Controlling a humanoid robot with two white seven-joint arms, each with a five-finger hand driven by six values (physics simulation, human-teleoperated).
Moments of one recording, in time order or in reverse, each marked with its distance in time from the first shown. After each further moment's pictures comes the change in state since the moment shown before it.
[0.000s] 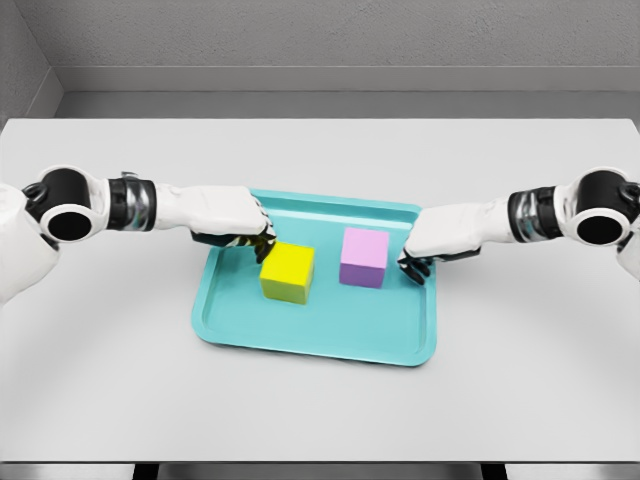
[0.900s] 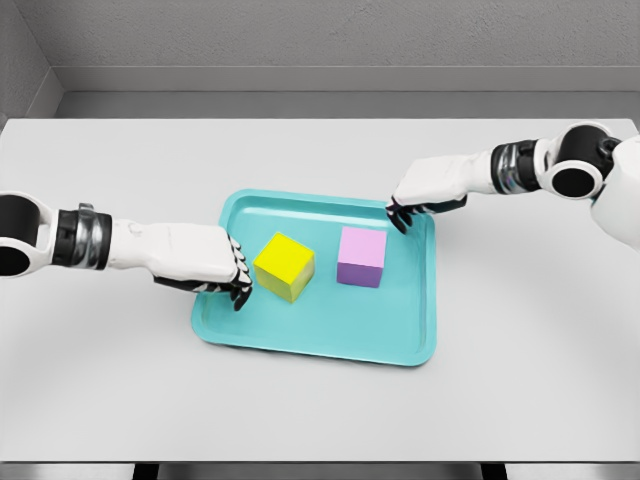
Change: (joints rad) left arm 0.026 0.242 -0.084 -0.285 0.144 -0.001 0.000; right arm -0.097 0.144 -0.032 0.222 0.066 0.000 0.000
